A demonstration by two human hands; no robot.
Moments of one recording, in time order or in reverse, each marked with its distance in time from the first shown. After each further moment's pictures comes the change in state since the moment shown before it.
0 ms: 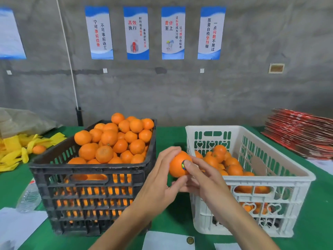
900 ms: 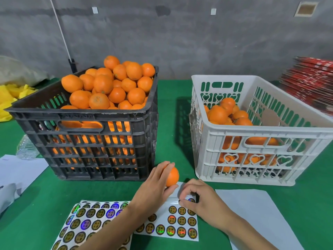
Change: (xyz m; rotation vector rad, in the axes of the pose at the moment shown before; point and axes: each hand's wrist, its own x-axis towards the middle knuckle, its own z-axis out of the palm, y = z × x) left_hand -0.157 -0.085 0.065 0.362 -0.371 -0.270; right_hand -0.053 0.179 -0.067 -0.875 -0.257 0.053
